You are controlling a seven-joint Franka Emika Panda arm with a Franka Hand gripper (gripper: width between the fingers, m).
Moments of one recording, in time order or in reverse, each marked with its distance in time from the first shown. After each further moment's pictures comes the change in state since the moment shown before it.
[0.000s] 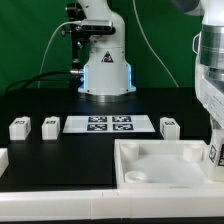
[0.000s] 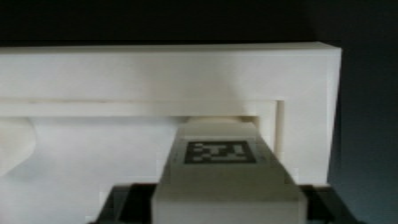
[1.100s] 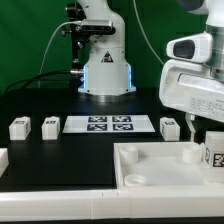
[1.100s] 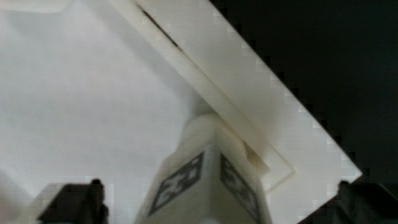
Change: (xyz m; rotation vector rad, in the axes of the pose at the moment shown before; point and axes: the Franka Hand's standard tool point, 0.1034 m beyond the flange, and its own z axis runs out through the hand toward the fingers) arm -0.003 0.004 0.002 -0.028 0.005 -0.997
